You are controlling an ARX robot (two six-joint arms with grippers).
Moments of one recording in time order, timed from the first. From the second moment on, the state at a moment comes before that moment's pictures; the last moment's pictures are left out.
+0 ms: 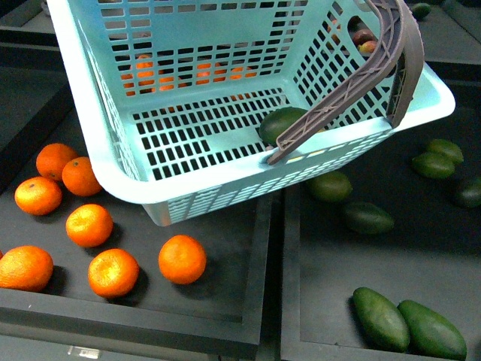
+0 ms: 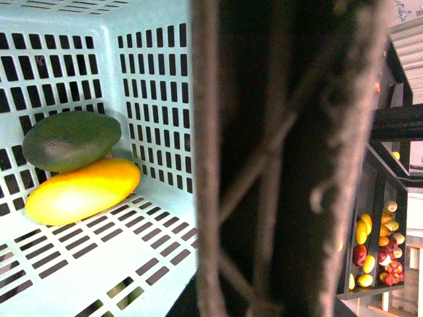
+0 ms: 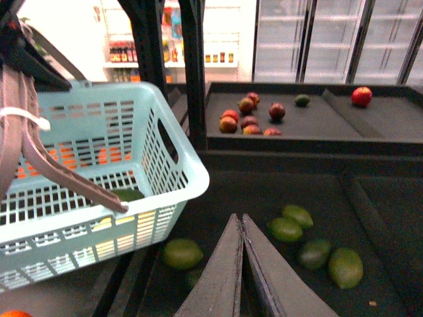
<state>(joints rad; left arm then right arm) -0.49 1.99 1.67 -0.23 0.09 -0.93 0.00 0.03 0.01 0.01 0.00 0.00</state>
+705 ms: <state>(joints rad) -0.49 2.00 1.67 -0.23 0.09 -0.93 0.00 0.01 0.01 0.00 0.00 0.00</state>
